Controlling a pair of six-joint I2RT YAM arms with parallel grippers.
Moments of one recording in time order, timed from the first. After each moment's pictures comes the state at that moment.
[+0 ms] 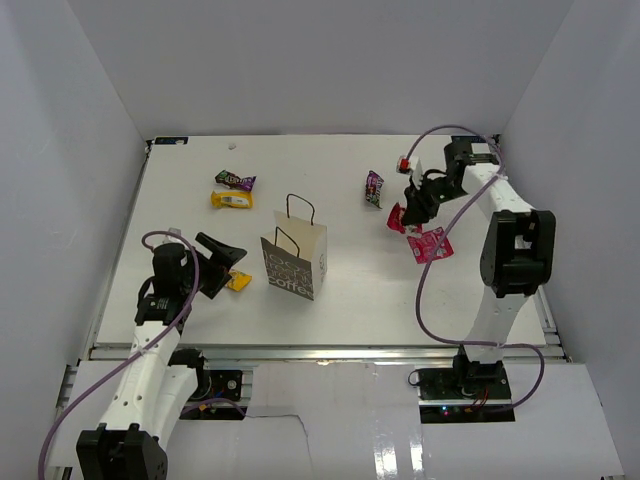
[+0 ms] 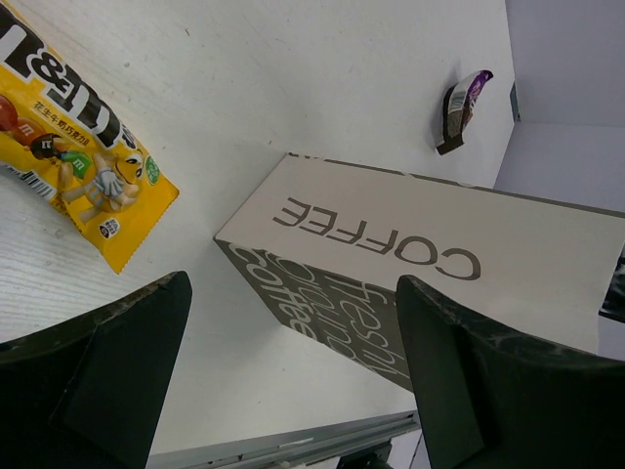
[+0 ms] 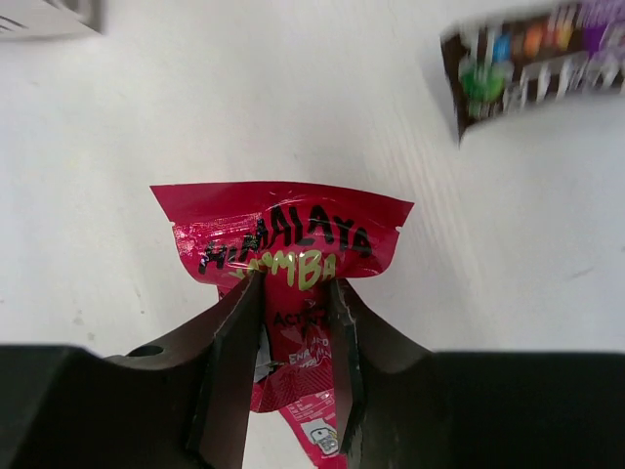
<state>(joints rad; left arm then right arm) -0.01 0.71 0.47 -0.35 0.28 -0.98 0.07 1.95 1.55 -0.92 -0.77 -0.97</state>
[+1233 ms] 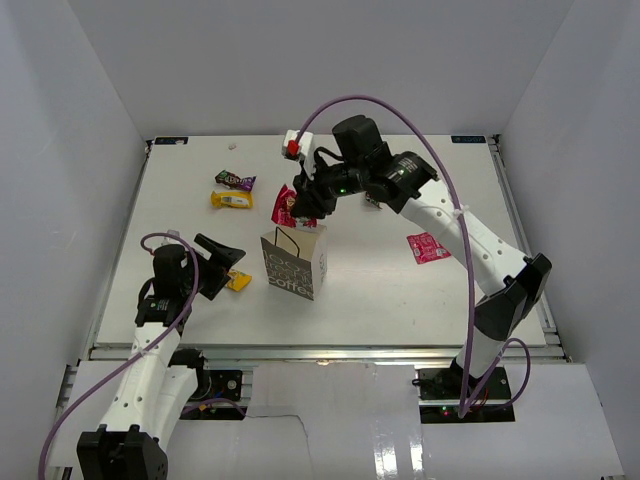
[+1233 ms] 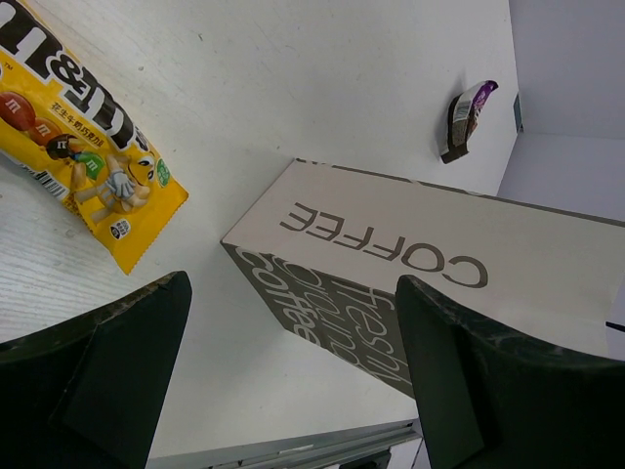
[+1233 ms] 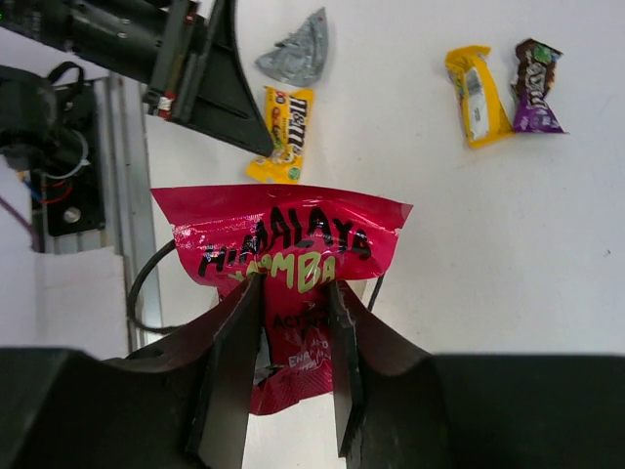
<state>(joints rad) -0.01 0.70 0.46 -0.35 0.26 -1.00 0.78 1.71 1.92 -0.78 -0.60 -0.33</state>
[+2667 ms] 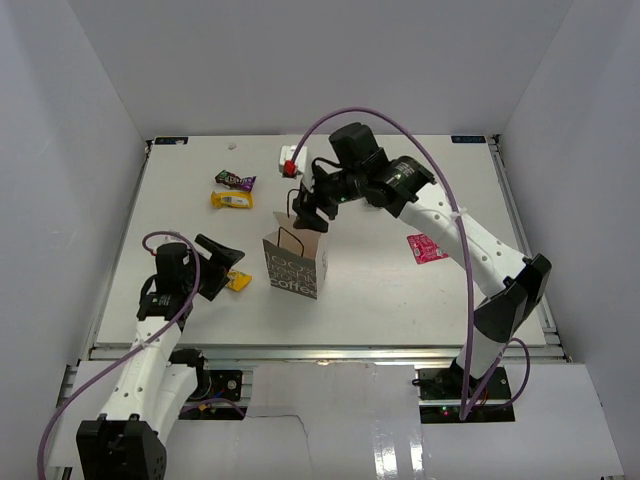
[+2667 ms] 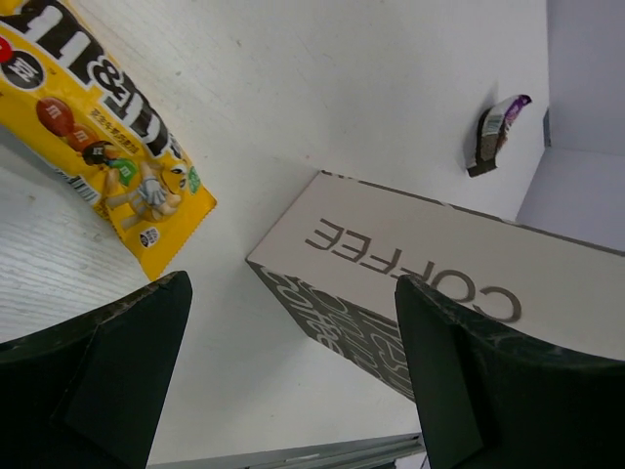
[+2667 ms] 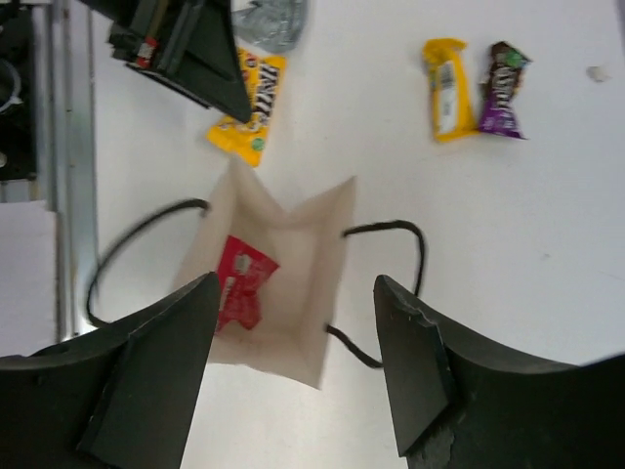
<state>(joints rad) -0.01 0.74 0.46 -0.35 0.24 -1.00 0.82 1.69 1.86 -0.79 -0.52 -0.49</state>
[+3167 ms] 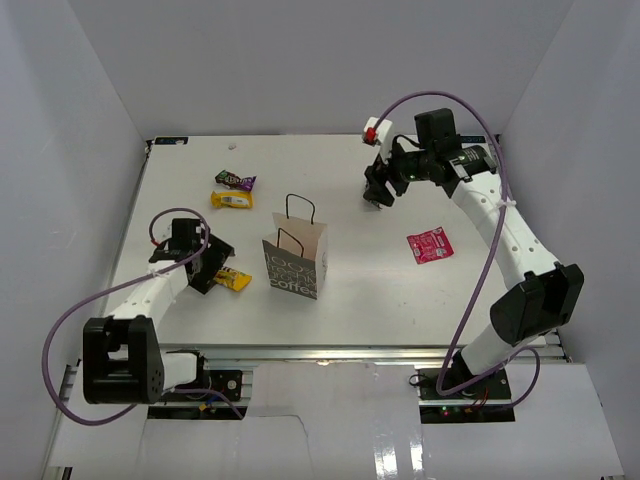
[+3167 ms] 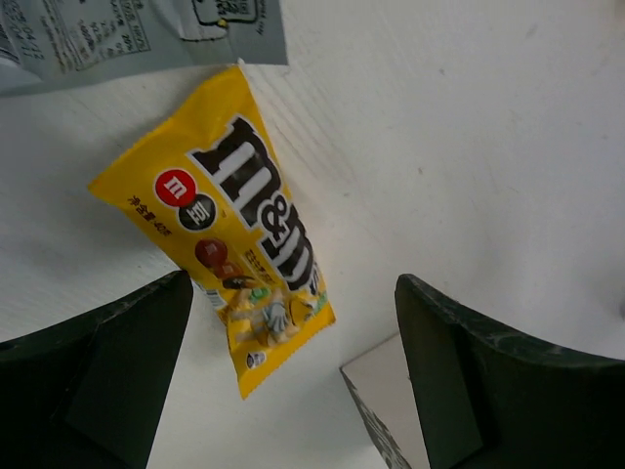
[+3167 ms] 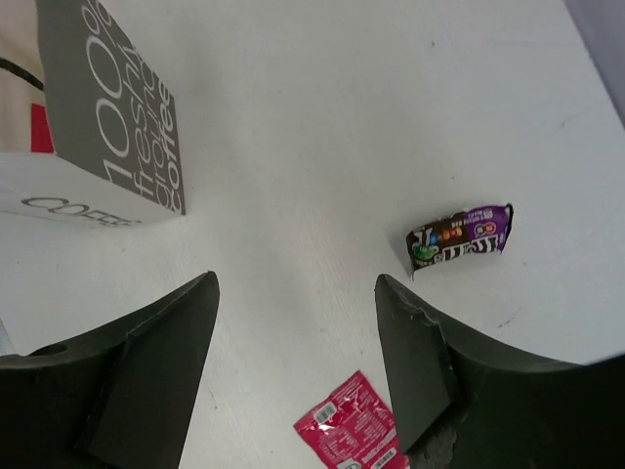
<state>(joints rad) -0.02 1.22 0.66 -0.43 -0.02 -0.99 0.39 1.59 1.69 -0.79 -0.58 -0.58</state>
